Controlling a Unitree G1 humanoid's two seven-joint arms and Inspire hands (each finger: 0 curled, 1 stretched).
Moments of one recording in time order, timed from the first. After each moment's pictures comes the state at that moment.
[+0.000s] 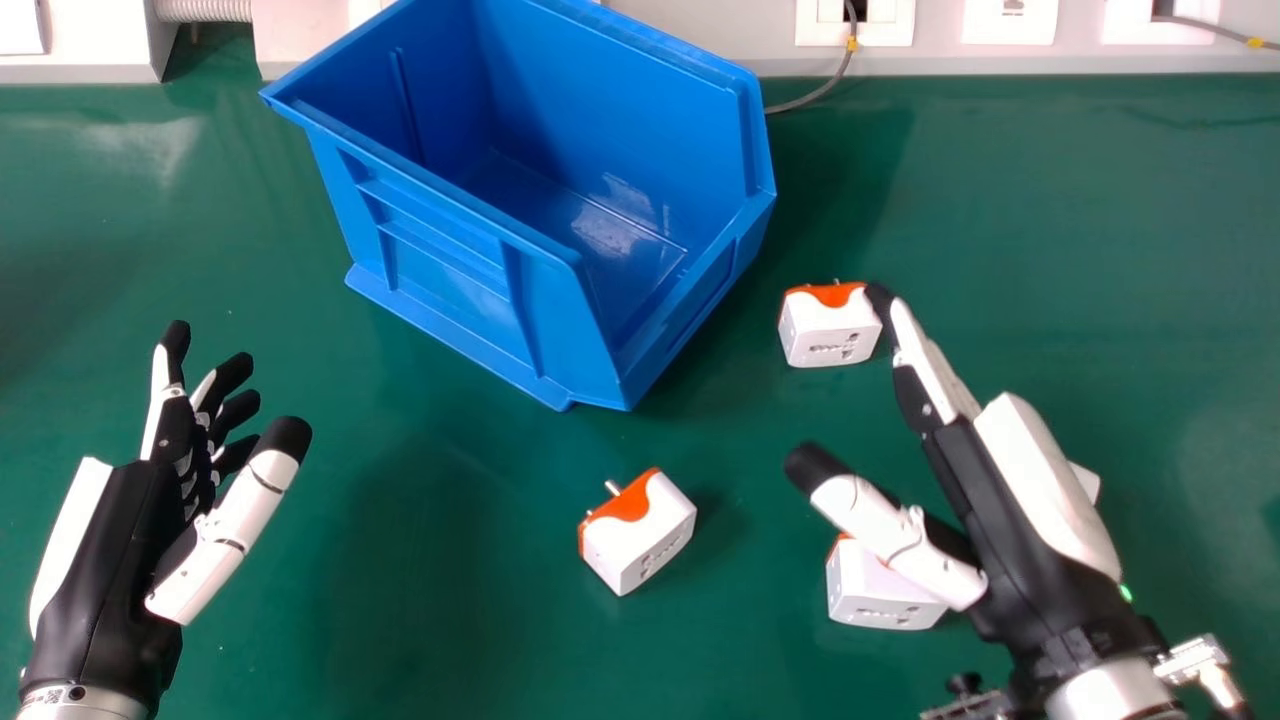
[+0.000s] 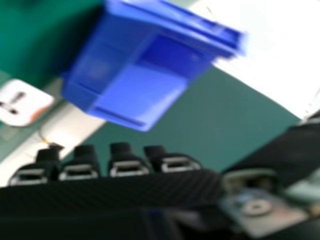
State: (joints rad) left arm 0.33 0.30 0.30 0.05 -0.09 -0.33 -0.26; right arm 0.34 -0.29 0.12 -0.27 -0.56 -0.14 0.06
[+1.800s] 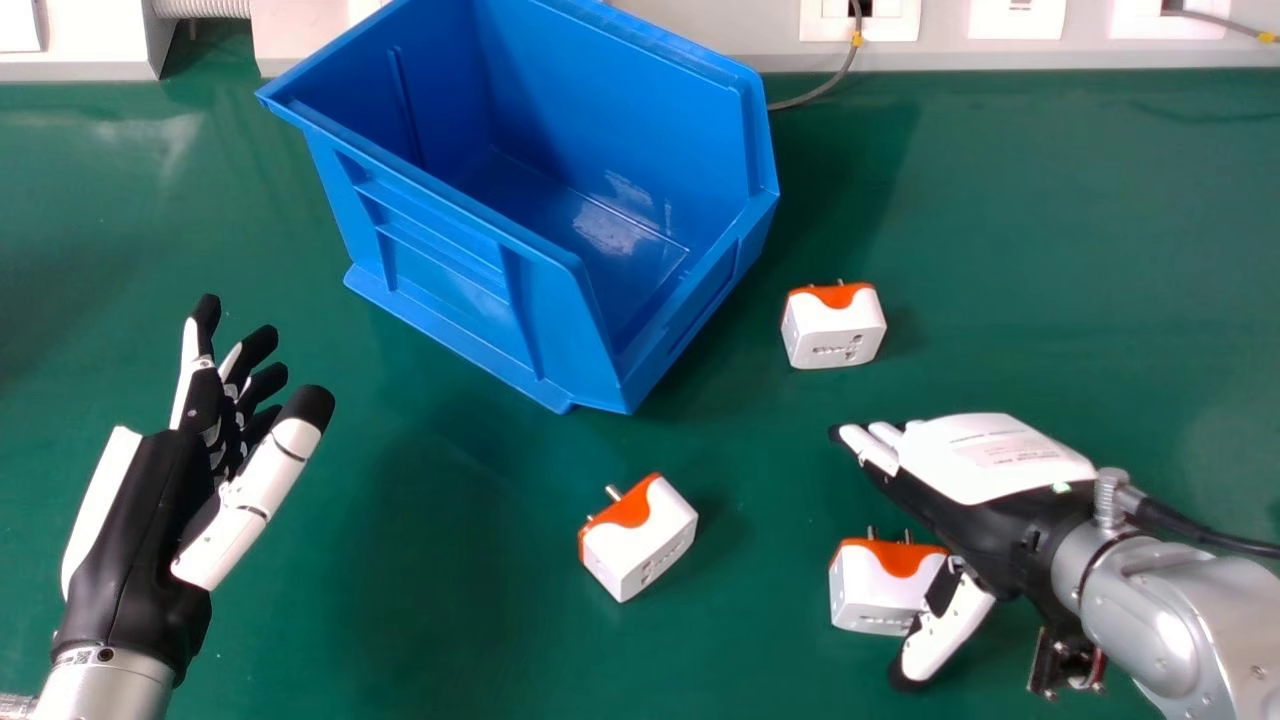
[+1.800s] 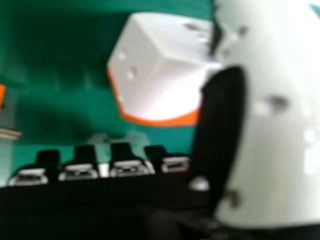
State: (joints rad) left arm 0.27 0.29 0.28 0.05 -0.10 -0.29 -0.27; right arm -0.08 -0.59 0.35 -0.09 -0.92 0.11 0.55
